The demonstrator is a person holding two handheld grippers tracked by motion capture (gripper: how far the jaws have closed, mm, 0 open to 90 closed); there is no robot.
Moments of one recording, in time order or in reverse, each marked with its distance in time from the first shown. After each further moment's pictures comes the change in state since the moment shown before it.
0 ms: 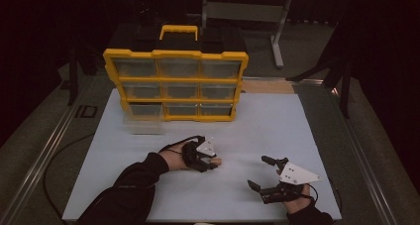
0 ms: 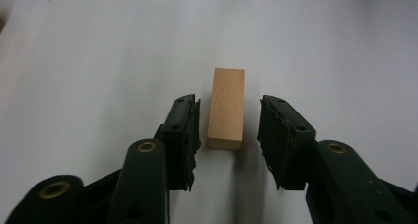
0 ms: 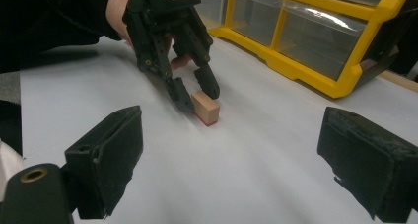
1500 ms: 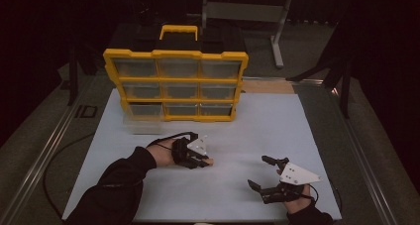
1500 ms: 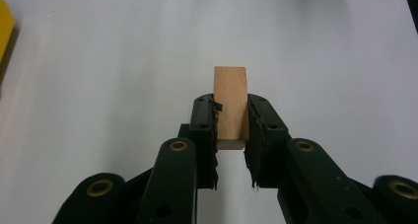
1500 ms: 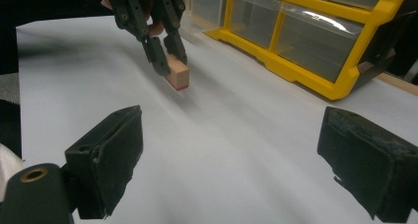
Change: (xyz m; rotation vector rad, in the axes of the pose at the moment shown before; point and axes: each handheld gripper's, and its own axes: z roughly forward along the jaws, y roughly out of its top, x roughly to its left) left arm -0.005 0.009 -0.053 0.048 -0.060 0.050; right arm 0.001 0.001 -0.001 -0.009 -0.005 0.001
